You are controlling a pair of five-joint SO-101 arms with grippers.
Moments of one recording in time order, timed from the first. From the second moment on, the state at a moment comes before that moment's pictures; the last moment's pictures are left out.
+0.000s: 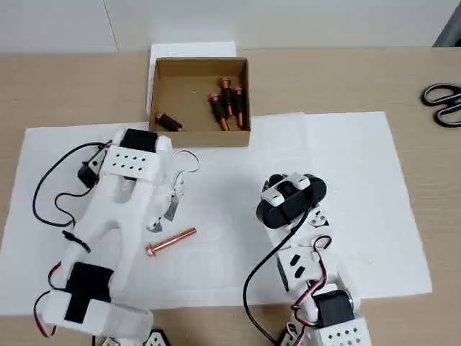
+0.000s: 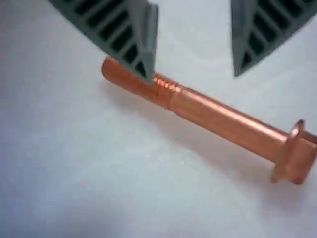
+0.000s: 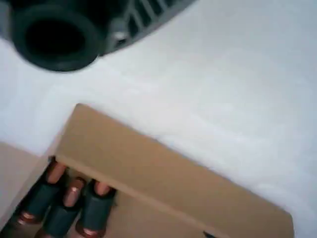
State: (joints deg) left arm 7.9 0.2 14.9 98.9 75.5; right arm -18.3 -102.9 94.8 31.8 10.3
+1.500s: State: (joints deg) left arm 12.0 7.2 20.5 98.4 75.5; right arm -18.3 -102.9 94.8 33.6 10.3
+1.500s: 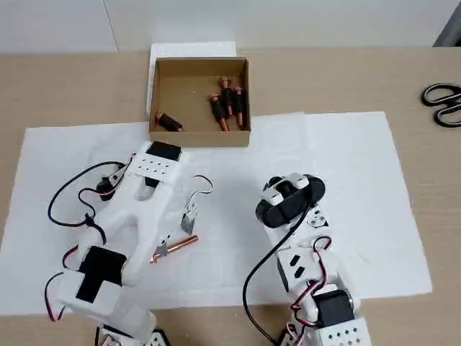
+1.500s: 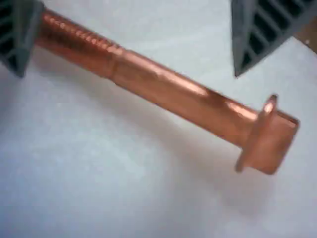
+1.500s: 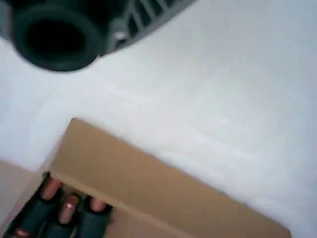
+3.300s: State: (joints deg) left arm 7.5 7.3 20.0 99.2 -45.9; right arm -18.3 -102.9 94.8 33.6 10.5
